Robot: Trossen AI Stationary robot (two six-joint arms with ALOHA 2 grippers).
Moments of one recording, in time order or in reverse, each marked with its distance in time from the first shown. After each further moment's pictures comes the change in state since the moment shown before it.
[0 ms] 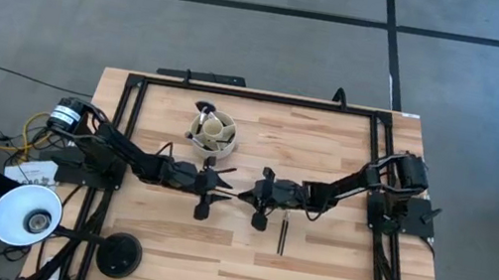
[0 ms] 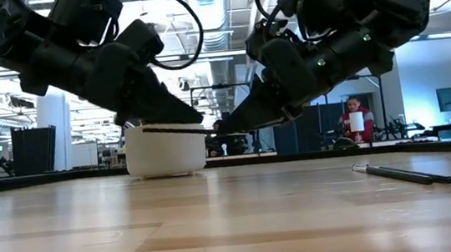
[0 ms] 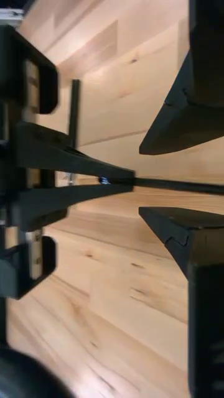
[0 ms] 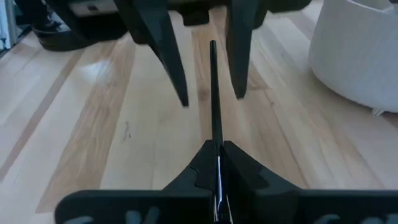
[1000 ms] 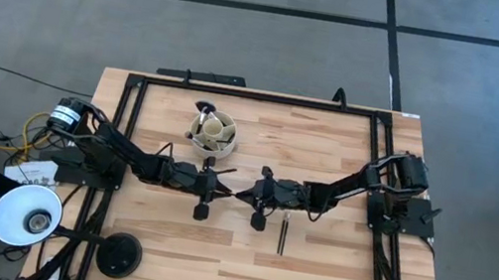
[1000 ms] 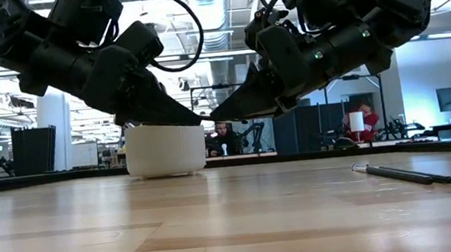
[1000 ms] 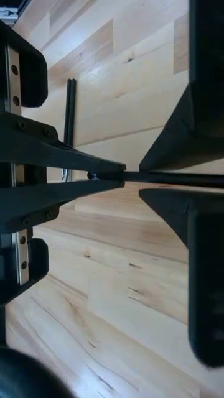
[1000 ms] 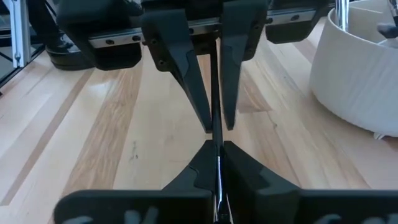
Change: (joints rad) left arm 0.000 0.000 -0.001 -0.009 -0.003 0.007; right arm 0.006 0.000 0.000 0.069 0.001 -0.016
